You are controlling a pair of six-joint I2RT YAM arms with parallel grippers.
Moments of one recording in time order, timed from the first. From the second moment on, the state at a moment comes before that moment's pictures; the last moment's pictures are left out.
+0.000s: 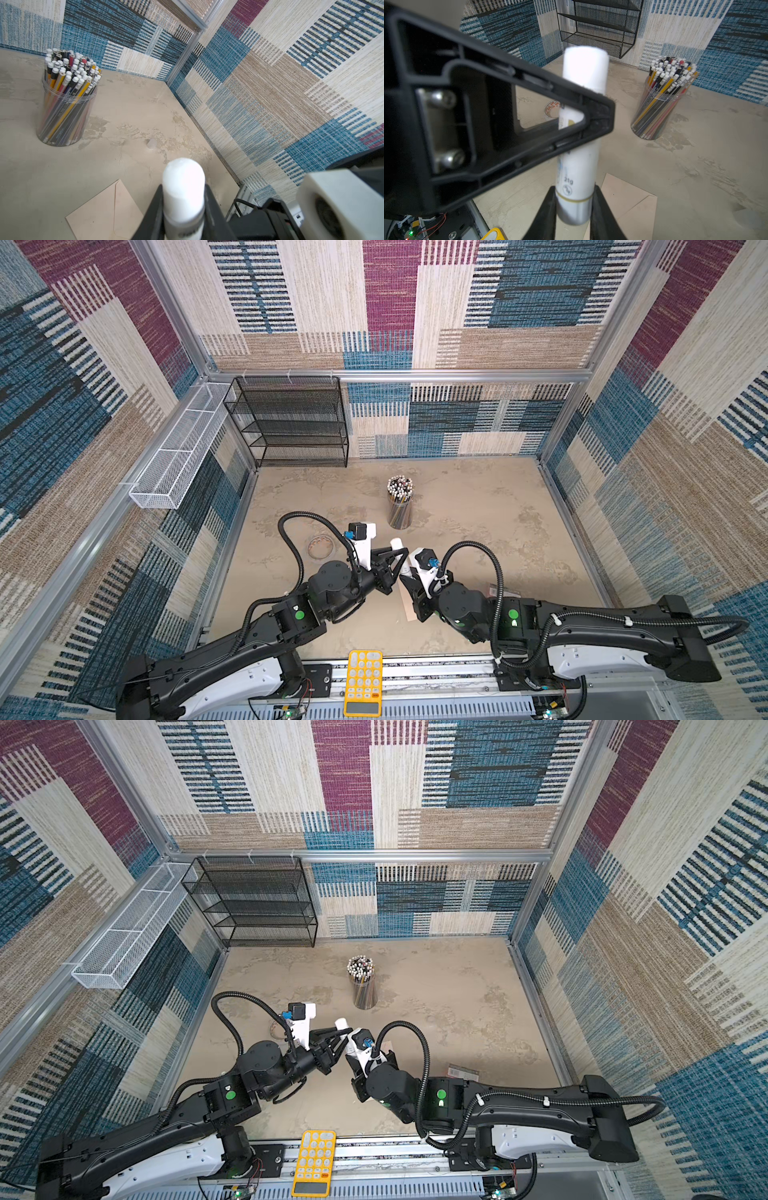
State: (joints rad) left arm -1.03 0.85 0.62 0.11 -0.20 -0.63; right arm 1.41 1.11 0.82 -0.16 0.63 0.35
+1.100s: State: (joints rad) left arm -1.00 0.62 0.60 -0.03 -0.11 -0.52; right arm 1.23 0.60 0.44 0.19 0.13 0.28
